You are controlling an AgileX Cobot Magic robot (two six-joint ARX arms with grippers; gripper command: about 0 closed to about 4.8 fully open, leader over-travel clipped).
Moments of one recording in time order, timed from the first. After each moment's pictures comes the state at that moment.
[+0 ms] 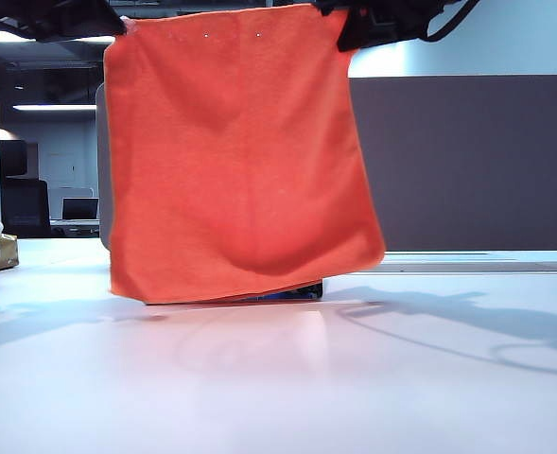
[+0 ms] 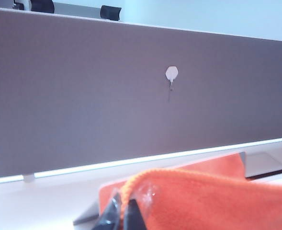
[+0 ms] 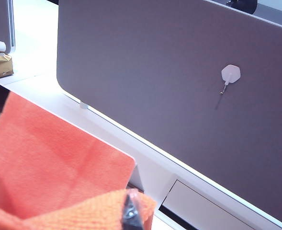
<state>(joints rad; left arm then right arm) -0.32 1.18 0.75 0.52 0.08 -0.07 0.52 1.40 1.03 0.29 0.03 -0.26</state>
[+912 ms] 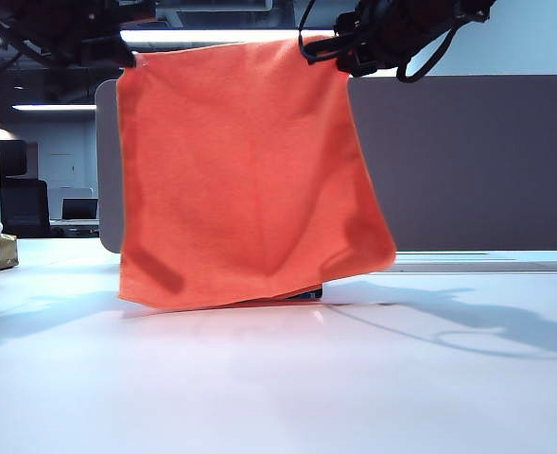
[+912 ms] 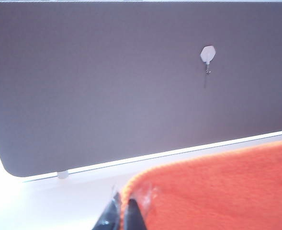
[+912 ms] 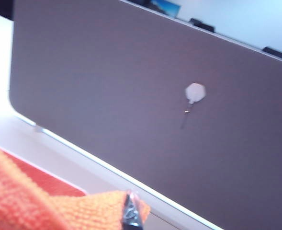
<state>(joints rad) -0.31 1.35 0.87 0.49 -0.02 0.03 0.50 1.57 1.03 0.59 0.13 -0.33</state>
